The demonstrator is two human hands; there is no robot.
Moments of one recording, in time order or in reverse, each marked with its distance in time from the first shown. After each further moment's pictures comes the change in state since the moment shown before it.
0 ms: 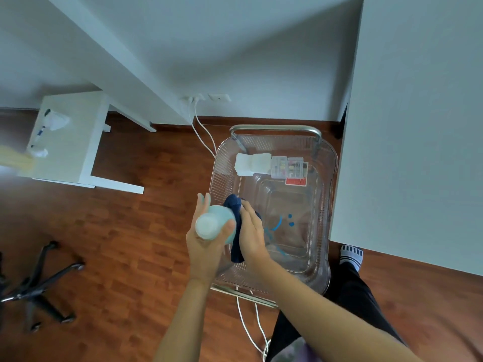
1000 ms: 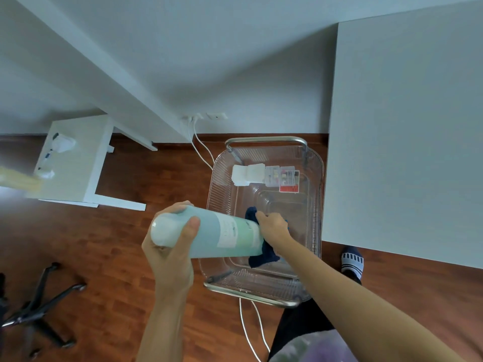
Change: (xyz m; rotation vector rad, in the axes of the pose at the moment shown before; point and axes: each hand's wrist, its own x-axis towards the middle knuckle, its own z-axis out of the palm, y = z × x) left_hand -0.022 0.093 -0.025 -0.221 0.116 0.140; right_hand 0.007 -0.046 -0.056 -0.505 0.103 0.228
